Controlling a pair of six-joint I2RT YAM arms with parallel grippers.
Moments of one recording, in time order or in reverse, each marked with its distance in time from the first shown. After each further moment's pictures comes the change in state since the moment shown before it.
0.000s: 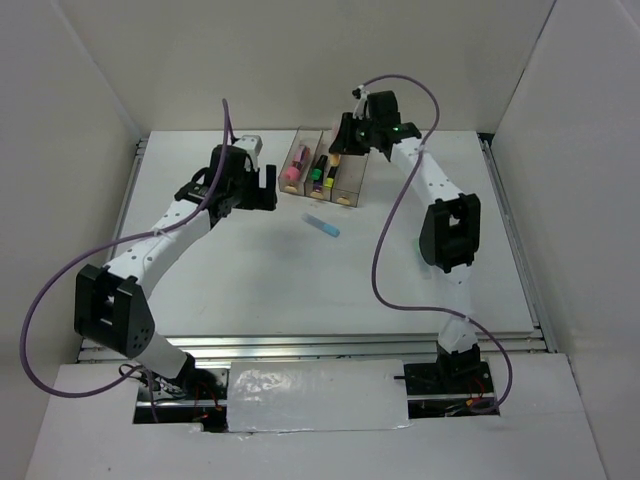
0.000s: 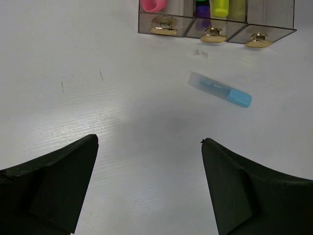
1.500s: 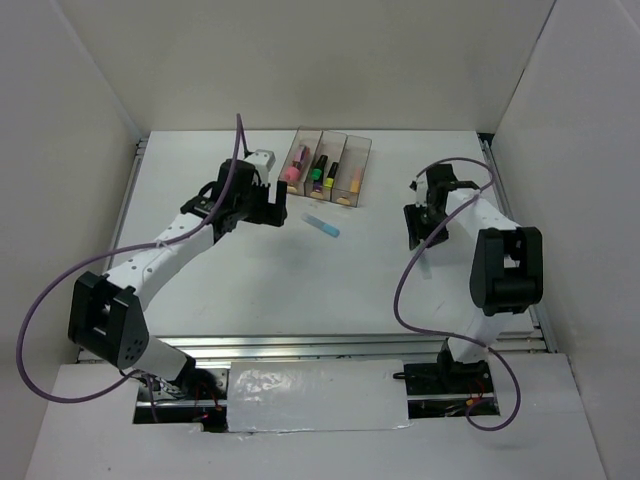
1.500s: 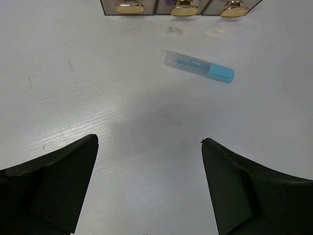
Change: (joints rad) left arm -0.066 -0.054 -0.116 0.059 0.037 0.017; right arm -0.246 -0.524 -0.951 -0.236 0.281 -0.398
